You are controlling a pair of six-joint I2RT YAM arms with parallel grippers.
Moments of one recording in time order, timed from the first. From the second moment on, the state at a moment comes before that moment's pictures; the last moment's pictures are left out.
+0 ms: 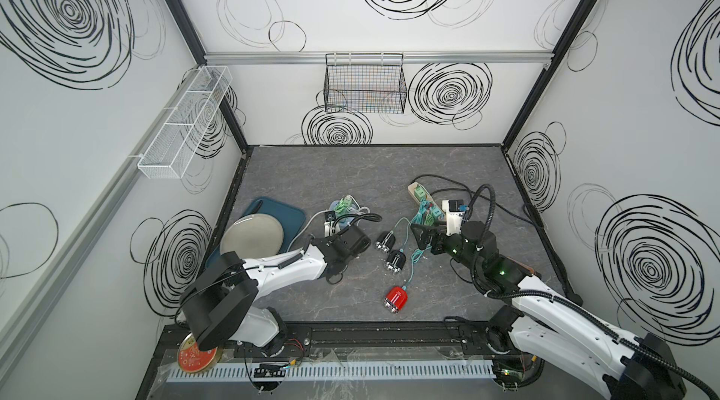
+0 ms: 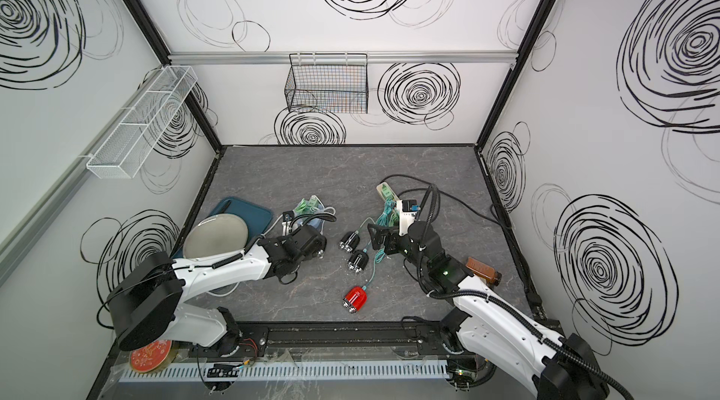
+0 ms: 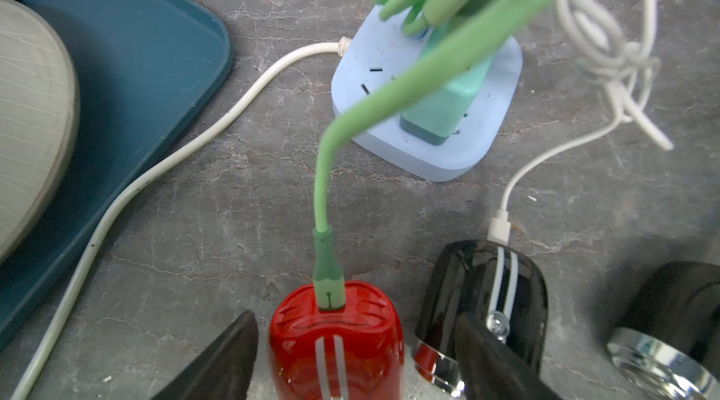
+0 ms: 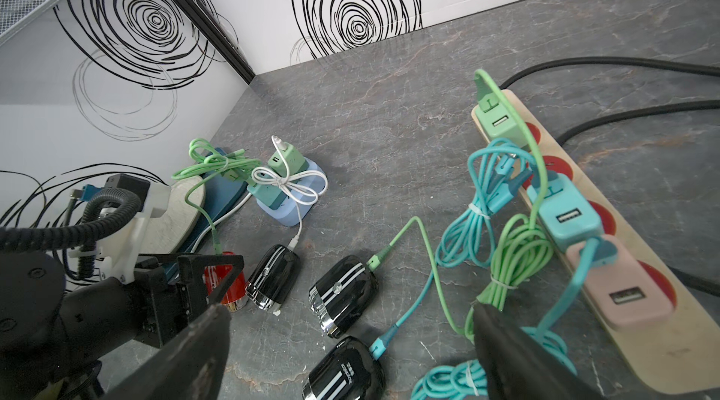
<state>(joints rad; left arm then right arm) -0.81 1.43 0.72 -0.45 -0.60 -0.95 0.68 0.85 0.44 0.03 0.03 0.50</state>
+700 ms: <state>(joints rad) -0.78 1.51 0.70 -0.42 -0.60 -0.94 0.68 0.84 0.41 0.02 0.03 0.54</state>
